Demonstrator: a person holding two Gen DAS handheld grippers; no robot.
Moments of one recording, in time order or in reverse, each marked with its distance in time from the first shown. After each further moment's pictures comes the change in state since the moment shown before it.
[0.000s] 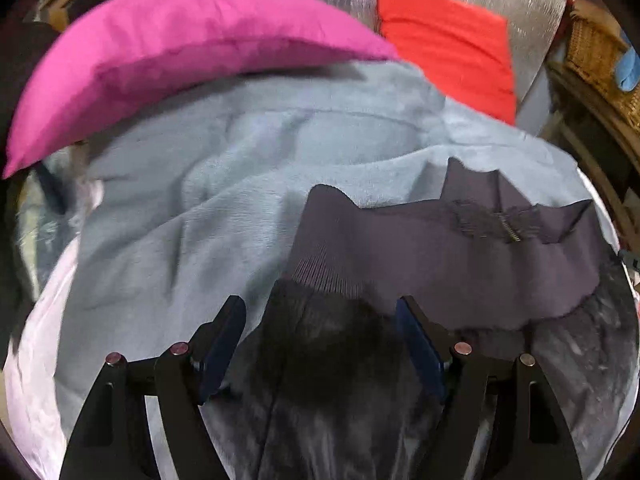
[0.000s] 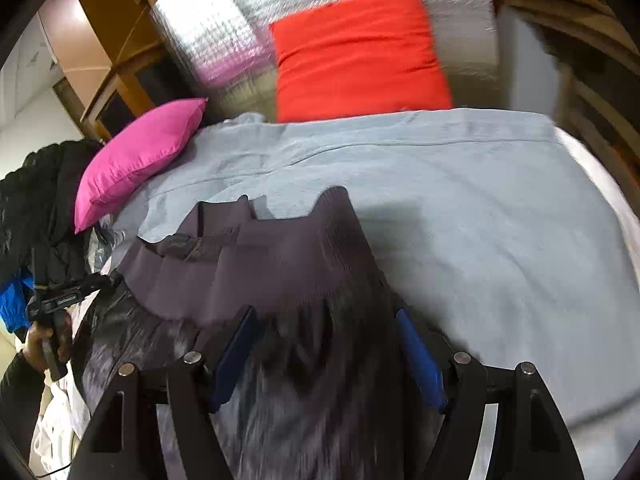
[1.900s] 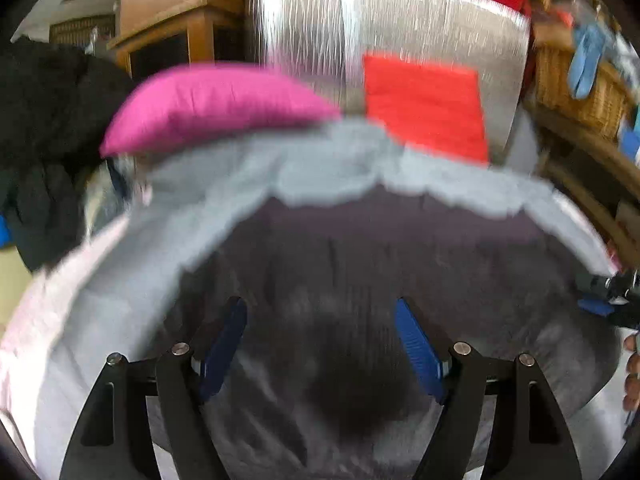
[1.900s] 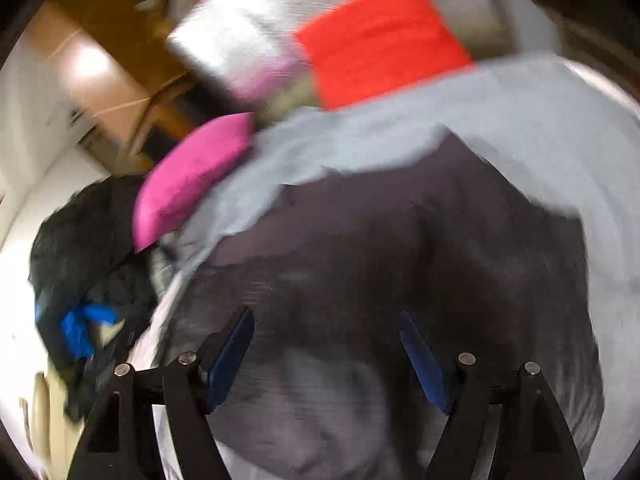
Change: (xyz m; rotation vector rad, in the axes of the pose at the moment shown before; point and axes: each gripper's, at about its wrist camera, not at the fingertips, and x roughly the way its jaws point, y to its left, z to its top) left arm -0.091 -0.097 -0.122 -0.075 -0.256 0.135; right arm -0.020 0.044 -0.088 0.253 -0.059 0.169
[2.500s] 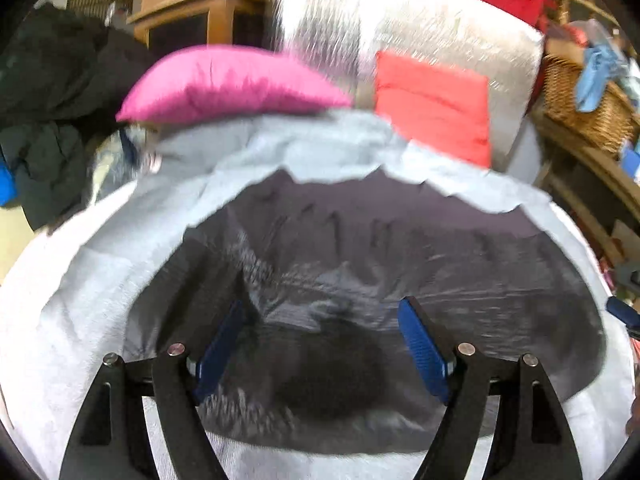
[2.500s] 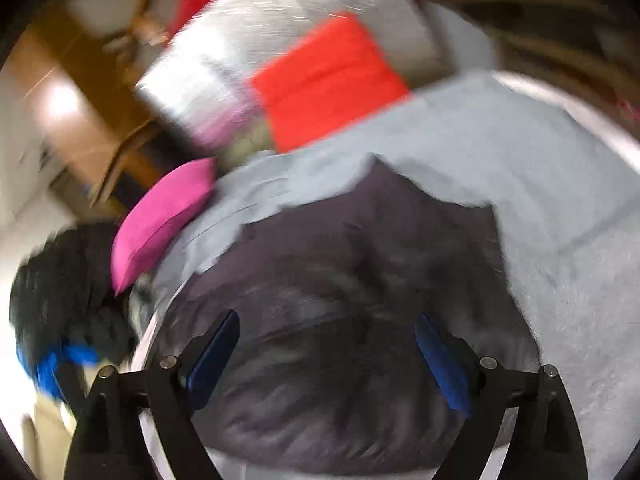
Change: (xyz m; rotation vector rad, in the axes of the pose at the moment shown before) left arm -0.038 0.003 -0.013 -0.085 -0.055 -0.033; right arm -0.059 0.022 -0.030 -0.016 -0.167 -0.072
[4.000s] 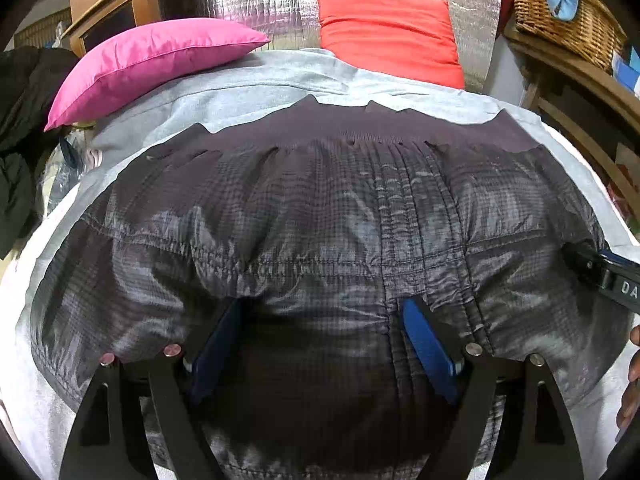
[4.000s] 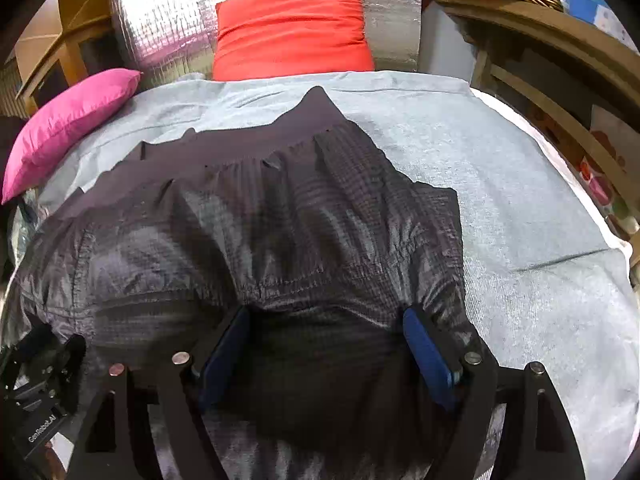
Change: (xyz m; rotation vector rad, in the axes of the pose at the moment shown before) left arm 0.079 -0.084 -0.008 0.150 0.194 0.004; right arm 0.084 -0.017 -0.001 -0.195 0.136 -0.441
